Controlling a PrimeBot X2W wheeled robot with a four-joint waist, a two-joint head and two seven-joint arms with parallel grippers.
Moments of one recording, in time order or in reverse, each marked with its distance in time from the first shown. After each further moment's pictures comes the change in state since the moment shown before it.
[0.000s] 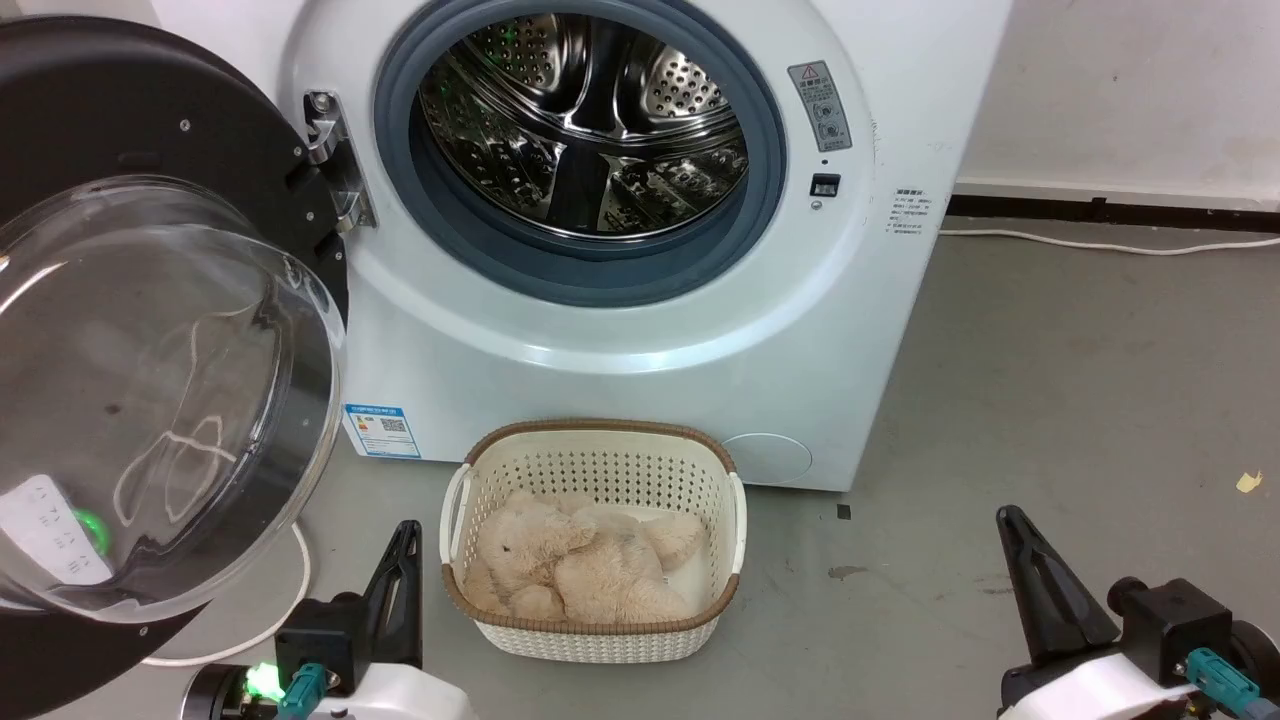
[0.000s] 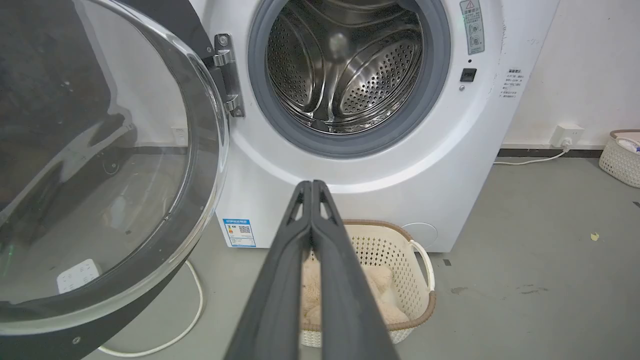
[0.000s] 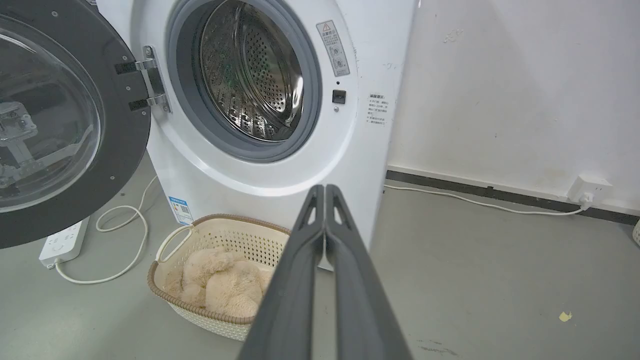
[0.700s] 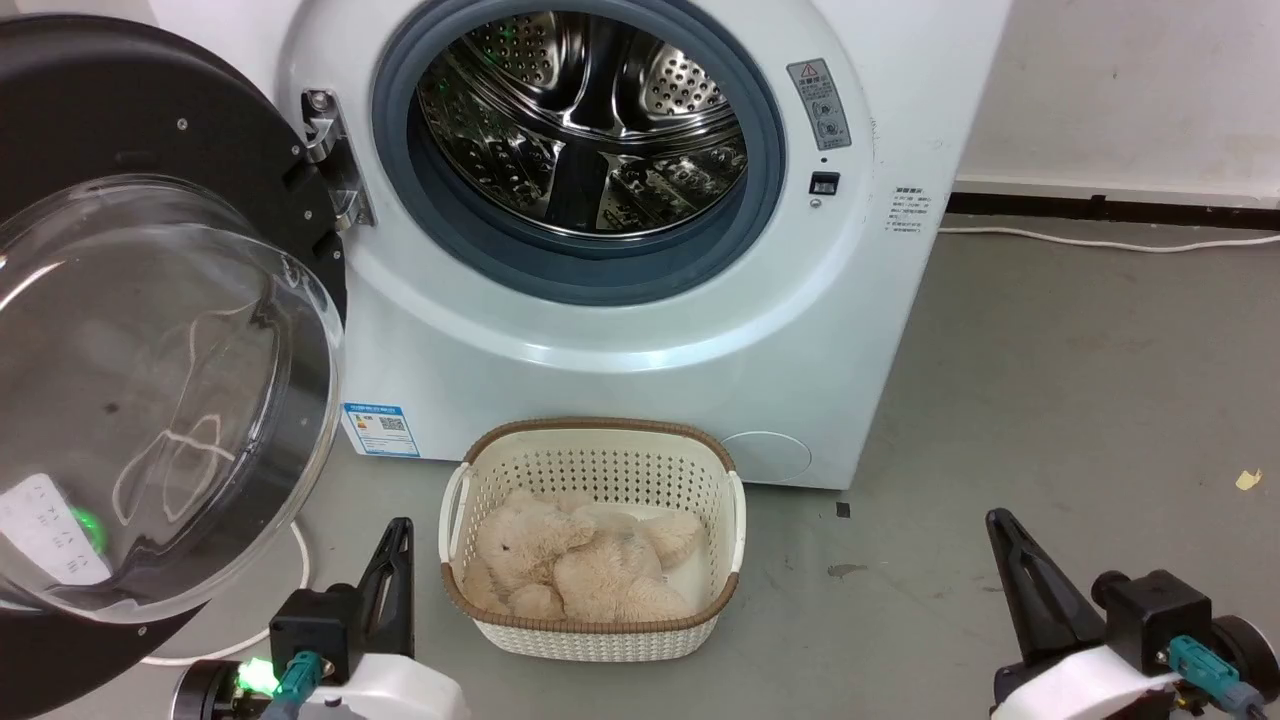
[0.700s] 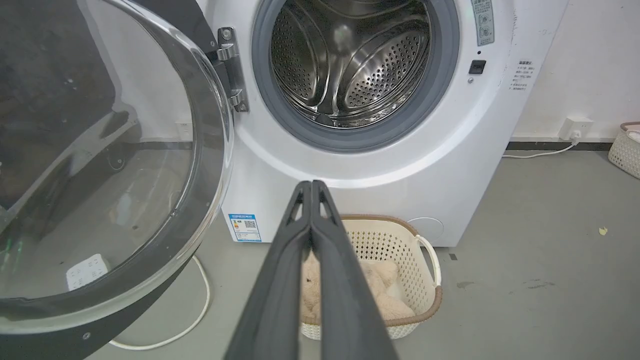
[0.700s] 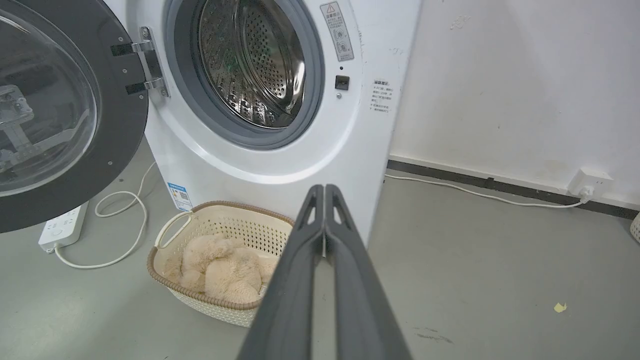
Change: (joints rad) left arm -0.005 -0.026 0.045 -0.005 0.041 -0.030 0.040; right arm -0.008 0.000 0.009 0.007 -0.017 0.000 0.042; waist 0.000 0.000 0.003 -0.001
